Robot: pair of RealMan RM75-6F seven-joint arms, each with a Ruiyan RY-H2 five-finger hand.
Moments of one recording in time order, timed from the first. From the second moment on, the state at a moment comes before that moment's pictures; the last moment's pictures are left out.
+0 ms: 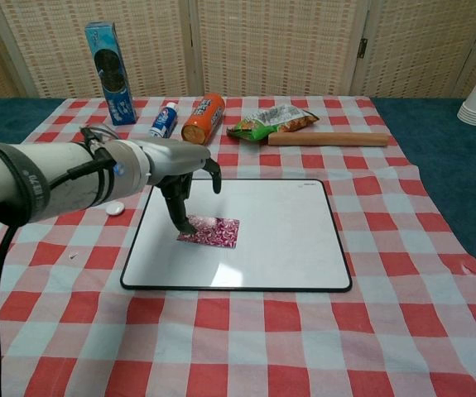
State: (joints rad) left arm -1.13 -1.65 -0.19 -1.56 0.40 0.98 0.87; right arm 0.17 -0.95 0.07 -1.78 -1.46 1.35 0.06
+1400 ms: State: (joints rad) left arm -0.98 -1.59 -0.10 -1.38 0.51 0.96 0.73; right arm 0.17 -0.96 0.07 -1.79 -1.48 1.35 0.05
